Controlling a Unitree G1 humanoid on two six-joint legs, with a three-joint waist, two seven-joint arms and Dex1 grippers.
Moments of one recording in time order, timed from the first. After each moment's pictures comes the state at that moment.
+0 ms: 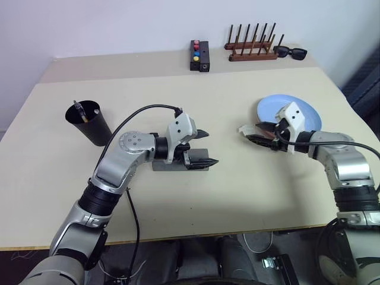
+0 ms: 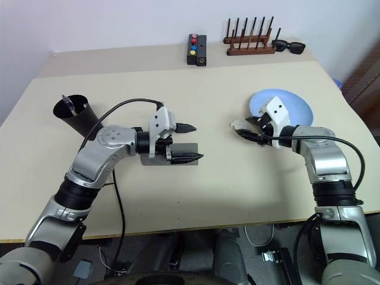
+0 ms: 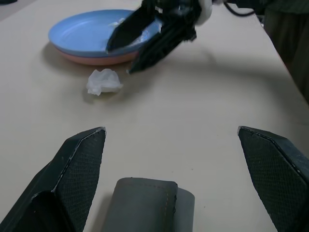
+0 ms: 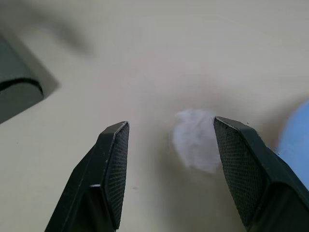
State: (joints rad) left arm -0.61 0.43 -0.28 -0.13 -0.31 0.54 -0.94; right arm -0.54 -0.68 -0.01 0.25 0.25 0.42 0.95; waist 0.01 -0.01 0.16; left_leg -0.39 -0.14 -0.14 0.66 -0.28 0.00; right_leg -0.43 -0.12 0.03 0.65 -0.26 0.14
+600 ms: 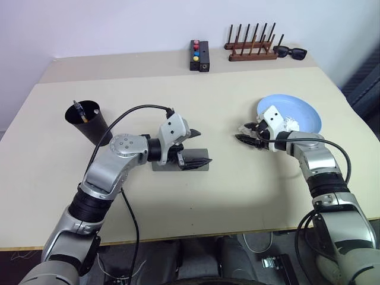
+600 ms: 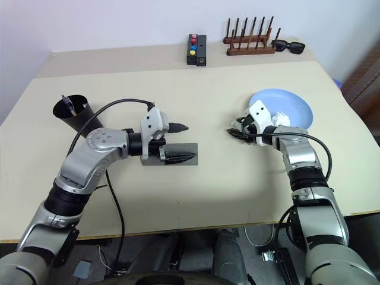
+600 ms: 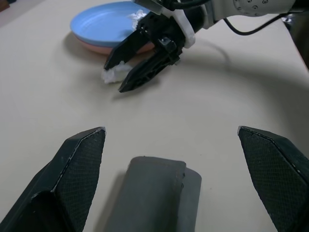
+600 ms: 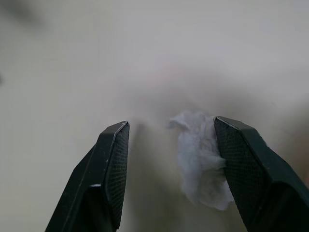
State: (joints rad) left arm -0.55 0.48 -0.24 -0.25 -0.32 0.62 -0.89; right arm -0.70 -0.56 0.04 0.64 0.12 0.18 0.89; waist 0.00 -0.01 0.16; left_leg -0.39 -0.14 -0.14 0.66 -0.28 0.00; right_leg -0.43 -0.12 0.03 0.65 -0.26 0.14
